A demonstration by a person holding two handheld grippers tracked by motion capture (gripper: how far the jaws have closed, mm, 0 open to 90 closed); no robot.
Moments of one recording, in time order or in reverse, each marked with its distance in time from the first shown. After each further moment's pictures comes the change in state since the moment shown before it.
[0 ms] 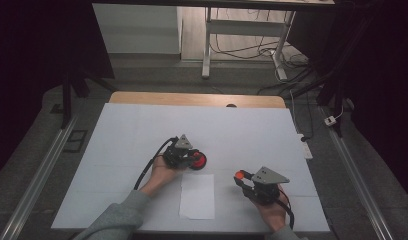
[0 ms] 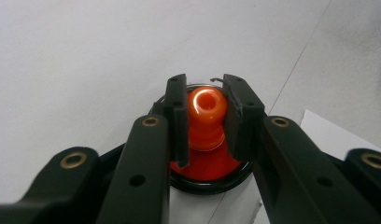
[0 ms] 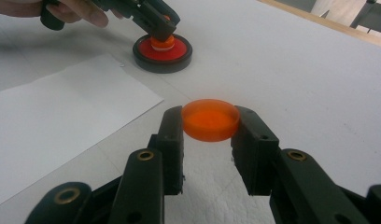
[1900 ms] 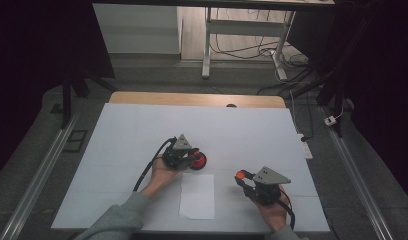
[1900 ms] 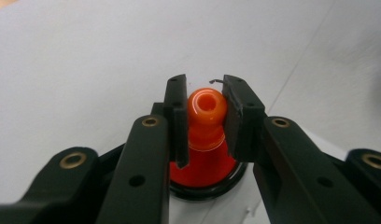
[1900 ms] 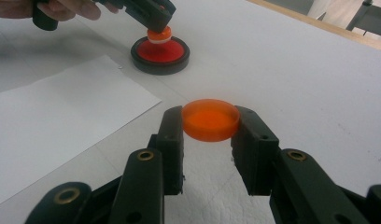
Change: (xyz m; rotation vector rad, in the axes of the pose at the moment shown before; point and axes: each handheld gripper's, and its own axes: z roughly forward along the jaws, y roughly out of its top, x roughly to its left) left arm -0.007 0.002 -0.010 -0.077 0.003 -0.025; right arm -0.001 0.000 -0.003 -0.006 -0.008 -0.001
